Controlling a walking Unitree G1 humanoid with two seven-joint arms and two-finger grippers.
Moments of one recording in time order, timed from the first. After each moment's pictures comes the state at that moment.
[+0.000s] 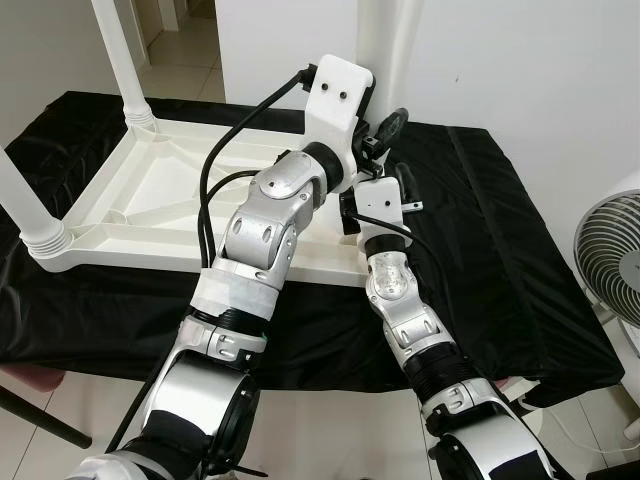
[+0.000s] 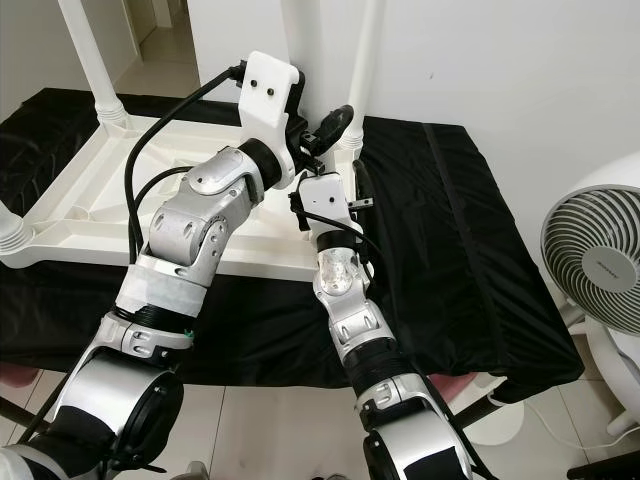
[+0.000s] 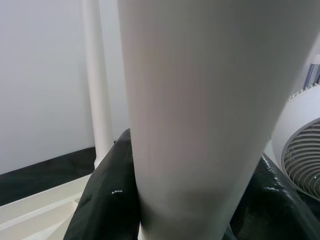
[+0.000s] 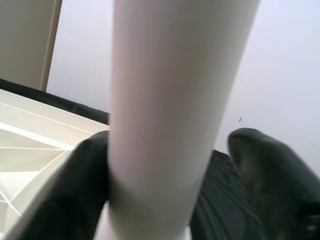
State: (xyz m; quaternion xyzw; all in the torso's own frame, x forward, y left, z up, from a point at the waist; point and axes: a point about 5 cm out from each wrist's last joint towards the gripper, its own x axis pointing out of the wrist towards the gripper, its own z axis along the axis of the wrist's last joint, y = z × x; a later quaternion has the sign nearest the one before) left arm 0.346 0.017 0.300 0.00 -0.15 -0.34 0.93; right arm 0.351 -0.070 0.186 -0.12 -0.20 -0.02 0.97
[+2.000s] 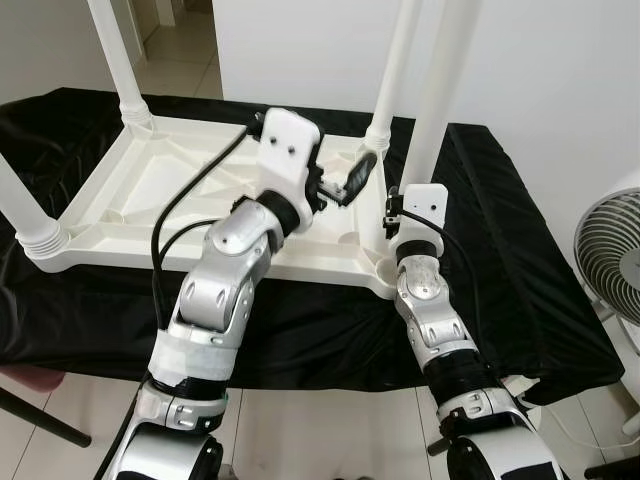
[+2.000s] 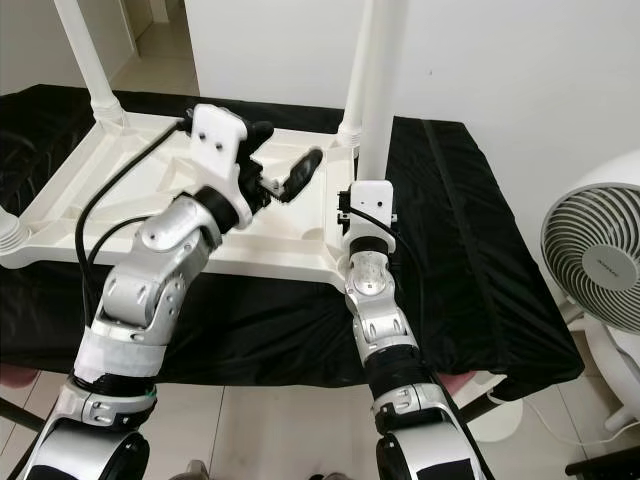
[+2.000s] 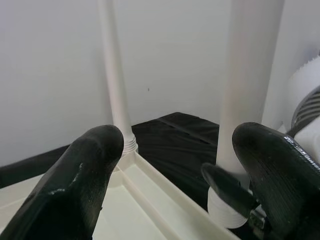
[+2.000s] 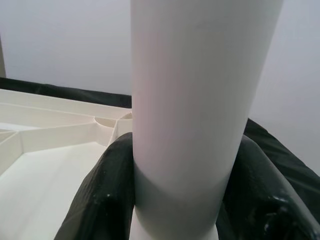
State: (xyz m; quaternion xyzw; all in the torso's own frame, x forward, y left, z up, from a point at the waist) left arm 0.312 0.054 0.258 0.05 -0.17 -0.34 0.93; right arm 0.352 -0.117 0.181 -0.06 -0.14 -0.06 0.99
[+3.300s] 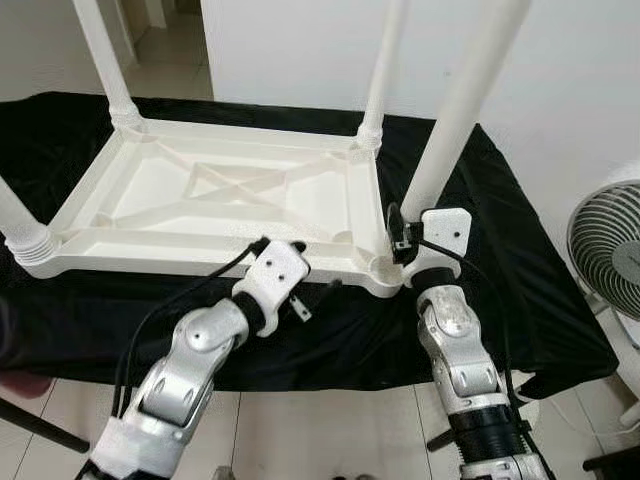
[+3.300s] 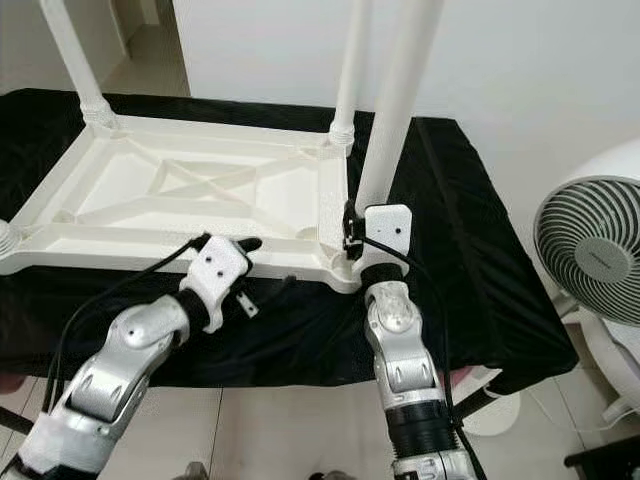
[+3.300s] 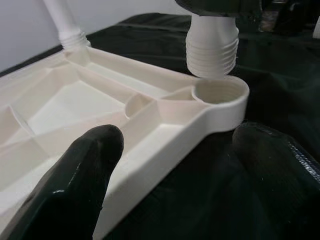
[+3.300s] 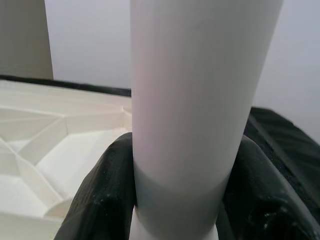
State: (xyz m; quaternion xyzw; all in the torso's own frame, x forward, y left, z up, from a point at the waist) left arm 0.271 0.084 0.159 0.16 -0.04 -0.39 0.91; right arm 0.307 -0.129 0.171 -0.03 -0.14 0.02 0.99
